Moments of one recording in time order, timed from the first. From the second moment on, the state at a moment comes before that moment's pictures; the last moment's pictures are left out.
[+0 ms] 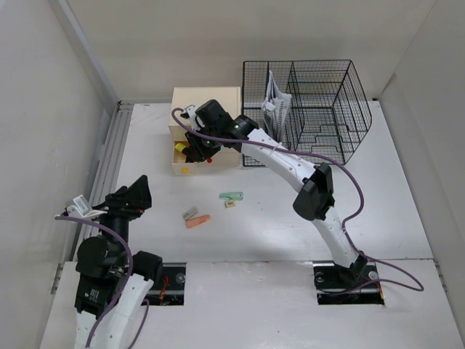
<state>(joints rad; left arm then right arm) -0.32 0.01 0.65 -0.45 -0.40 -0.66 0.86 2.31 2.41 -0.85 -0.18 0.12</state>
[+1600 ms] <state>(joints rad) -0.32 0.03 0.63 -0.42 -0.33 -0.68 0.90 2.13 2.03 -0.64 -0.47 -0.41</state>
